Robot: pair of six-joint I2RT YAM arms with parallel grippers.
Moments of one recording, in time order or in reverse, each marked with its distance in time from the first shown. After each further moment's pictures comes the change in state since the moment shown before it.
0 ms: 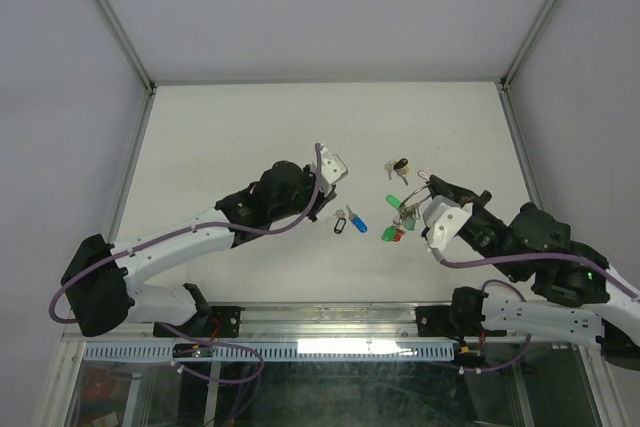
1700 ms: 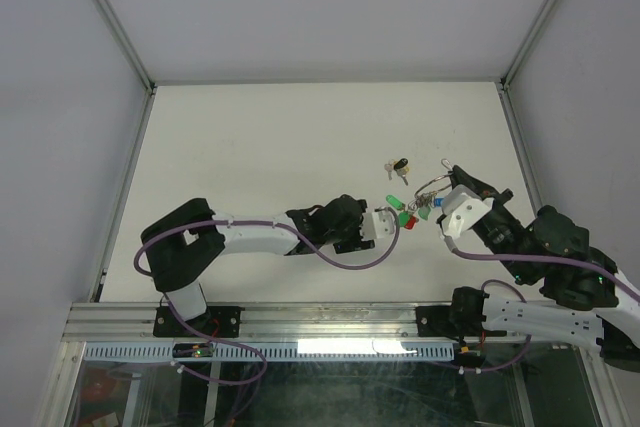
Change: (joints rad) left arm -0.187 0.467 0.067 0.069 -0.121 0.338; right arm 0.000 -0.036 0.000 0.041 0.156 -0.030
